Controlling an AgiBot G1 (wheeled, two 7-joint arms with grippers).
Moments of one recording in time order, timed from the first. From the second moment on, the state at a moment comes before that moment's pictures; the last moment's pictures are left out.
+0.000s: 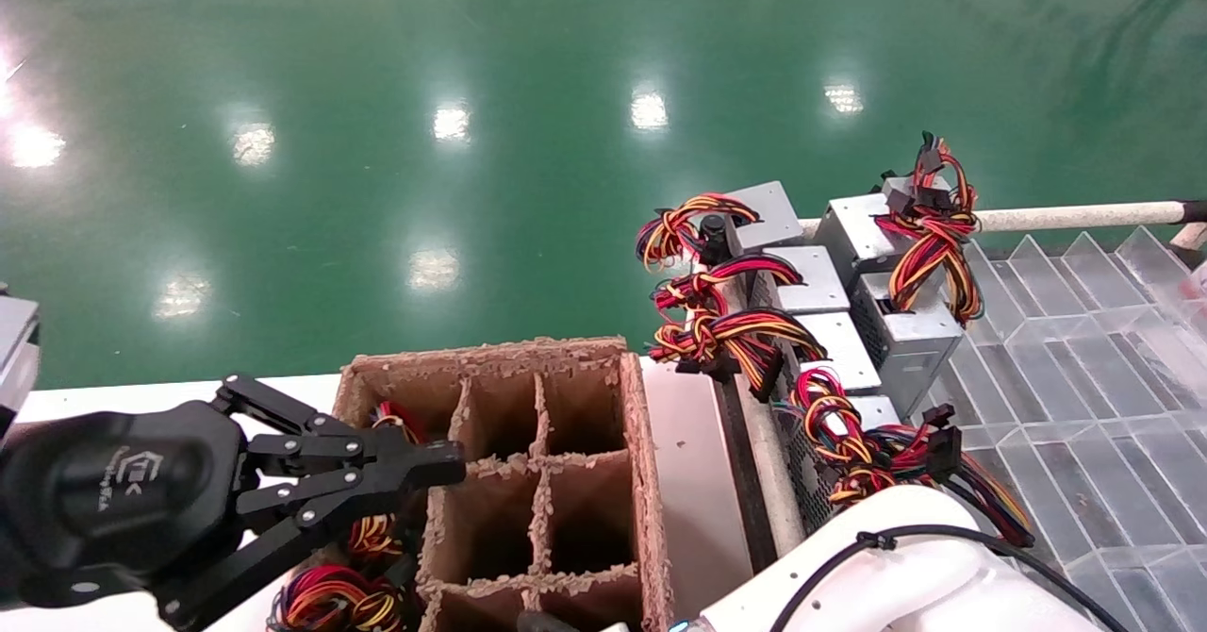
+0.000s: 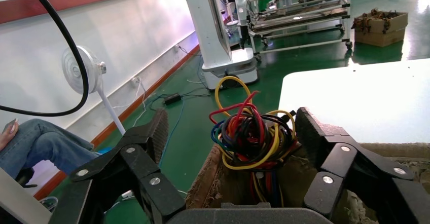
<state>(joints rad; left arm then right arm) -1.11 0.55 0.43 -1.26 0.63 1.44 -0.11 1.19 -1.31 -0.86 0.79 -0.95 -1.57 -0.11</state>
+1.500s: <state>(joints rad) -1.11 0.55 0.43 -1.26 0.63 1.44 -0.11 1.24 -1.20 -0.91 0.87 -0.81 -1.54 -0.09</state>
